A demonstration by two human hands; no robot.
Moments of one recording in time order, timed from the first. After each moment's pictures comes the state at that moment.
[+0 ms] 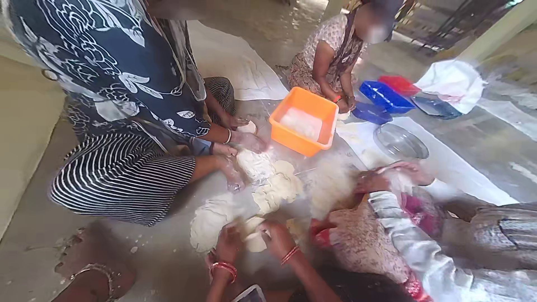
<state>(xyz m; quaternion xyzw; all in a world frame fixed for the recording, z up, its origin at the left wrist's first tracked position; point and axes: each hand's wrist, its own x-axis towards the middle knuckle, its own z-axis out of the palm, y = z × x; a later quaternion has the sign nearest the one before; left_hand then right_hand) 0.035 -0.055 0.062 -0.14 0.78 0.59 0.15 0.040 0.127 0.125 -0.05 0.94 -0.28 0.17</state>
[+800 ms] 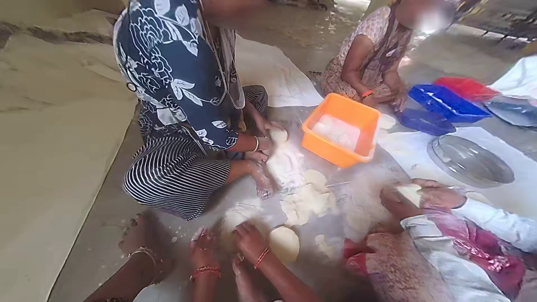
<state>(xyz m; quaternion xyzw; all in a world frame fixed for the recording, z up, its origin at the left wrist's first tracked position) 0.017 -0.151 0.082 -0.42 0.49 0.75 -0.14 -0.003 -0.011 0.045 -0.33 0.92 -0.19 0.05</state>
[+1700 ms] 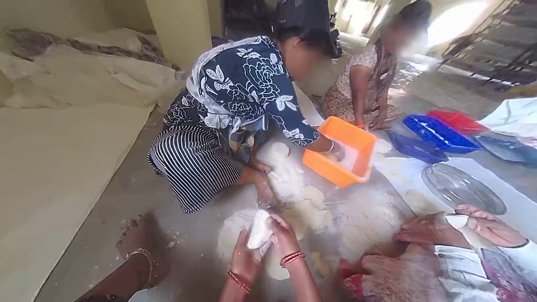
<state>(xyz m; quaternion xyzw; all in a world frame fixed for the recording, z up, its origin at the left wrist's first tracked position) 0.015 -0.056 0.128 -0.30 0.27 0.91 0.08 -0.017 0.051 0.152 0.15 0.63 -0.76 0.08</state>
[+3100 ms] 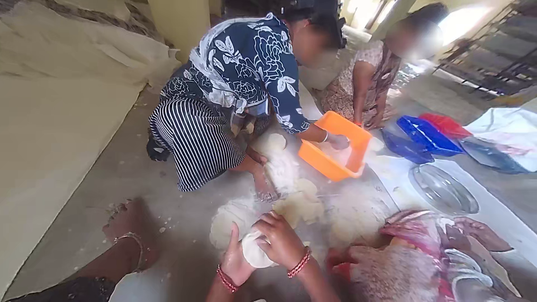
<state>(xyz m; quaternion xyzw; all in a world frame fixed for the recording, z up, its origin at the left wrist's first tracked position) 0.045 -0.073 0.122 -0.05 0.09 0.96 0.26 0.006 0.070 0.204 -0.32 0.92 -0.23 0.04</state>
